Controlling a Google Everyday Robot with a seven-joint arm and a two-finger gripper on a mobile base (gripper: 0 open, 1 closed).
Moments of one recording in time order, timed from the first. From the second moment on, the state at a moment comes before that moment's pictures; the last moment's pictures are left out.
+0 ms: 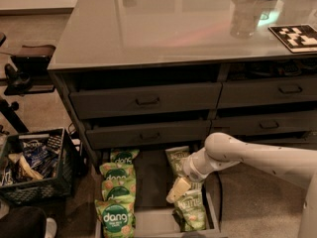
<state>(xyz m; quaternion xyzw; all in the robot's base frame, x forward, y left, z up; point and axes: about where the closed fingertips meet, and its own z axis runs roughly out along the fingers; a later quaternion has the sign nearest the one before) 0.506 -0.076 0.454 -0.51 0.81 0.25 0.17</state>
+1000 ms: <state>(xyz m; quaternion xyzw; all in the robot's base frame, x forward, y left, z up) 0.488 0.010 0.358 -0.59 0.73 0.26 0.22</state>
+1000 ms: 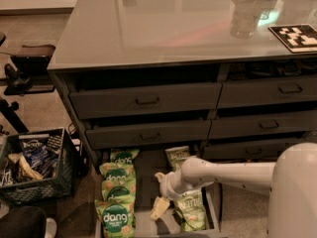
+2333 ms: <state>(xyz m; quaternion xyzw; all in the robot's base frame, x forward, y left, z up) 0.503 0.057 0.296 -0.58 0.70 0.32 0.28</state>
